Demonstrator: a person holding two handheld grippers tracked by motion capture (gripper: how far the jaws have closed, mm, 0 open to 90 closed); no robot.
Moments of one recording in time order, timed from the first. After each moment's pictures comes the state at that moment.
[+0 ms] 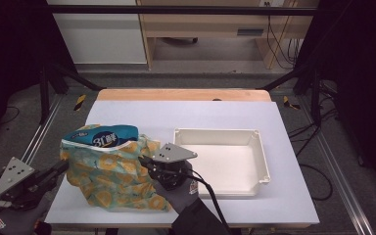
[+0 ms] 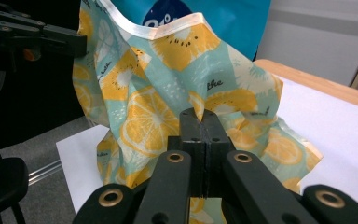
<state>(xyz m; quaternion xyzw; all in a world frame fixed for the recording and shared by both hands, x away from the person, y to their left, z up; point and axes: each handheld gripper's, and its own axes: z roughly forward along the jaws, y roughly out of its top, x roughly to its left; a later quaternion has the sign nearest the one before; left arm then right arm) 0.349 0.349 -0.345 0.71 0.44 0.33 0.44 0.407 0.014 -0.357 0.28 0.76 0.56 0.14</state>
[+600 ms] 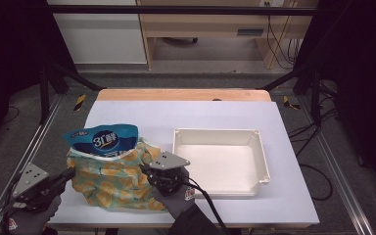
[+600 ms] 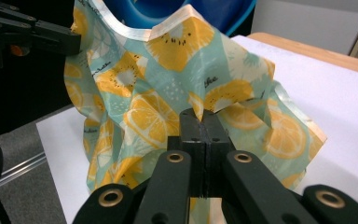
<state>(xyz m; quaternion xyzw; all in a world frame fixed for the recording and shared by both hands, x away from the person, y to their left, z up) 0.356 0.350 -0.383 0.73 0.46 0.30 0.42 0.408 0.023 -0.392 0.30 0.78 0.53 0.14</state>
